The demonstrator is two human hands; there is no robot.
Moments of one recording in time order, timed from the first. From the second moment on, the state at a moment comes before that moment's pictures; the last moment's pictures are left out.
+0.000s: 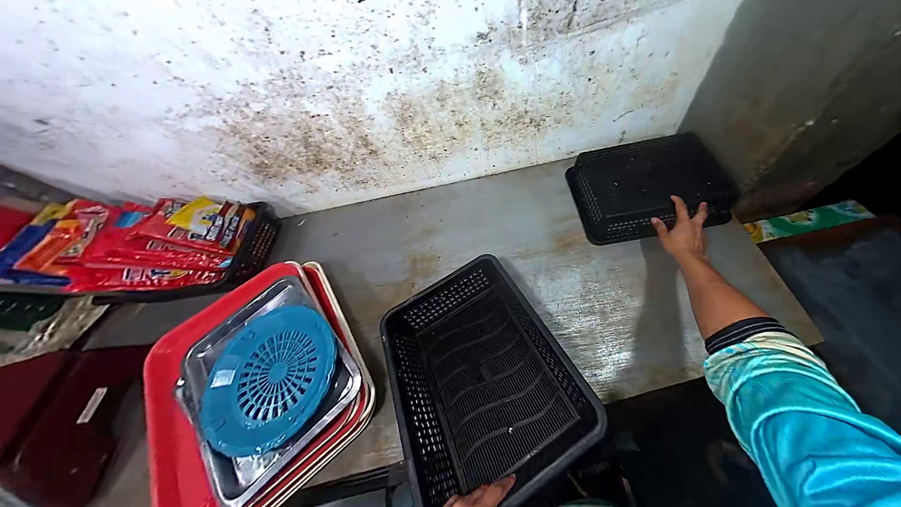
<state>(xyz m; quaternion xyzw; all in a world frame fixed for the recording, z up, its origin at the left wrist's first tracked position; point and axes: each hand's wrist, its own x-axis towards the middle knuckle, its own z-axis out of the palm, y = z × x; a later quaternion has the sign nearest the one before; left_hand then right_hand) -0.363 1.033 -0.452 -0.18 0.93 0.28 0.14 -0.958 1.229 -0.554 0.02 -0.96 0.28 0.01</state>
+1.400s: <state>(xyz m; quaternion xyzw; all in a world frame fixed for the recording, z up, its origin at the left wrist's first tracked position) -0.442 0.929 -0.488 -0.47 0.64 0.50 -0.35 -0.794 0.972 -0.530 -0.13 -0.38 0.83 -0.38</state>
